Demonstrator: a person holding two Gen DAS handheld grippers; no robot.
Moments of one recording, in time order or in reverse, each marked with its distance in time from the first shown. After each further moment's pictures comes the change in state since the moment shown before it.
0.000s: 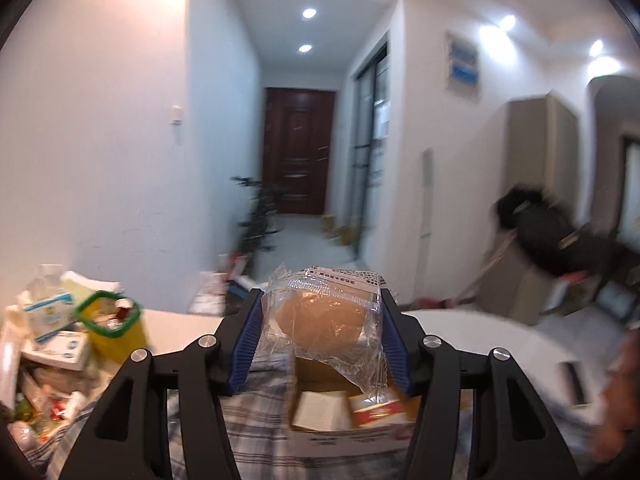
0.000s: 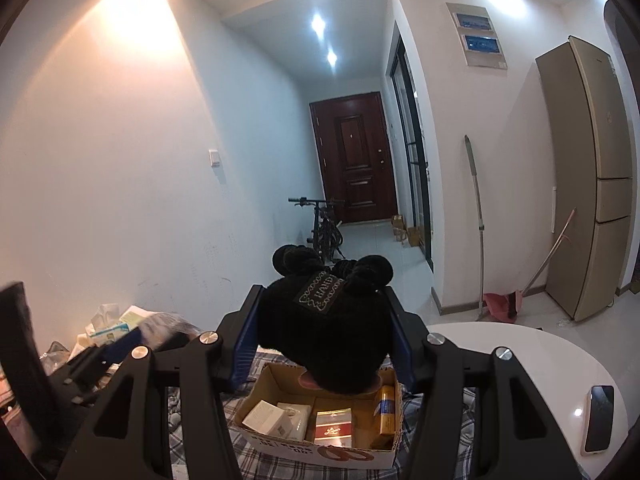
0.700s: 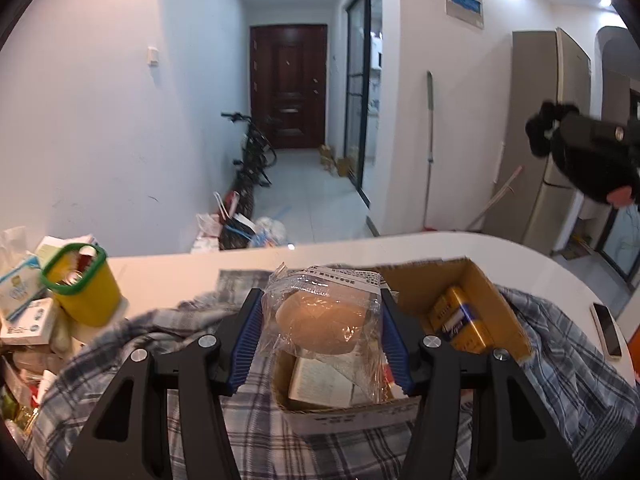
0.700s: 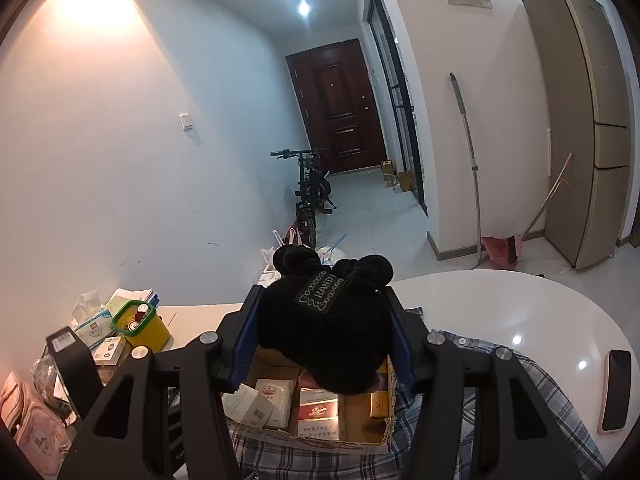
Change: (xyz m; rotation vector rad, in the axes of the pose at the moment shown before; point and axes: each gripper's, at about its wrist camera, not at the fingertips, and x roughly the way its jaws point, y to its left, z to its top) left arm 0.088 -0.010 -0.057 0.057 0.258 -0.051; right arm 0.057 -0.046 -0.011 0.117 0.177 -0.019
